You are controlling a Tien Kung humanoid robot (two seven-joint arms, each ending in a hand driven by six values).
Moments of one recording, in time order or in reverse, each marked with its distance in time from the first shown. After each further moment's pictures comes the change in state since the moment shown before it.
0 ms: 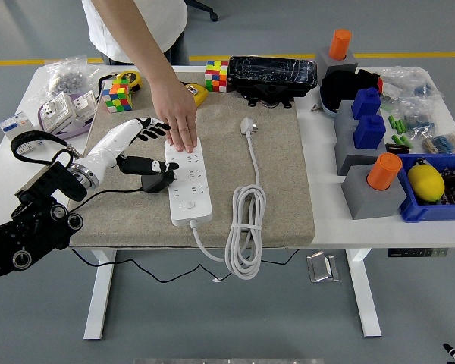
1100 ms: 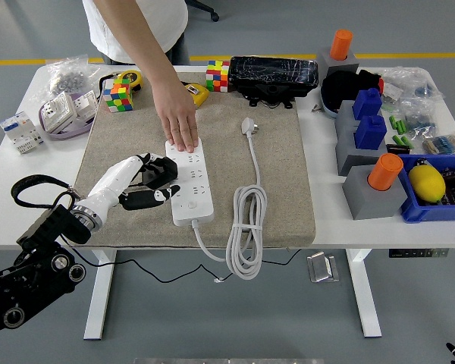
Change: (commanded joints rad) left arm 0.170 0.001 -0.033 -0.198 0.118 -0.025 0.172; right arm -0.005 0.000 0.000 0.001 -0.001 -0.017 0.030
